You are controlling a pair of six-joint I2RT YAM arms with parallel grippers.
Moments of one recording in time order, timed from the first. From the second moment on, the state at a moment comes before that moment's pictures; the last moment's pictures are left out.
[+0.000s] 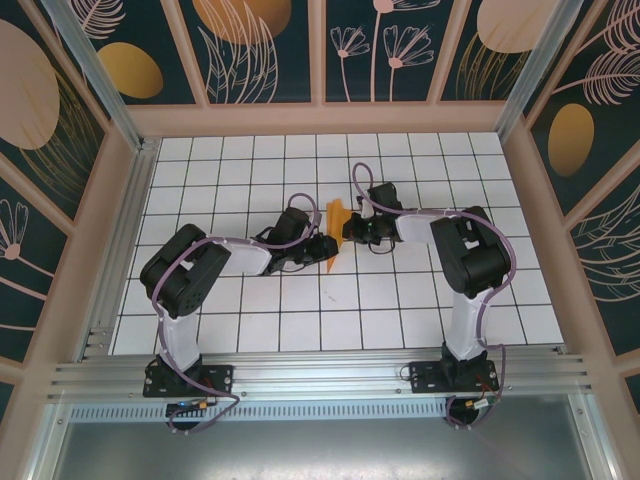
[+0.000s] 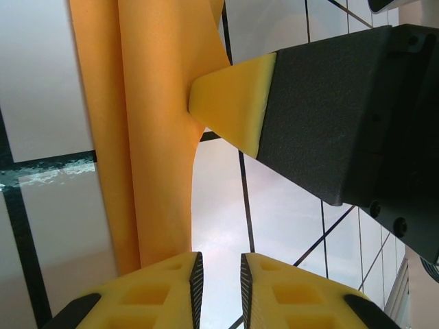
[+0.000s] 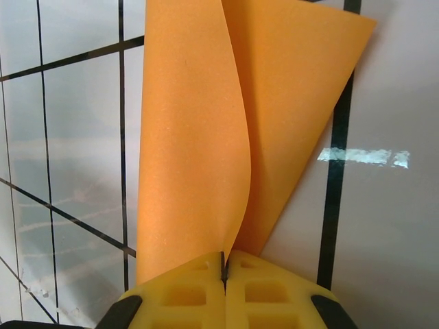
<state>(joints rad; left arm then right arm) -0.67 1.92 0.91 0.32 0.41 -0.90 0.42 1.94 1.05 -0.05 -0.47 0.56</state>
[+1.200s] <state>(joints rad) -0.70 1.96 0.92 0.33 0.46 -0.89 0.42 1.96 1.09 -0.09 -0.45 0.57</state>
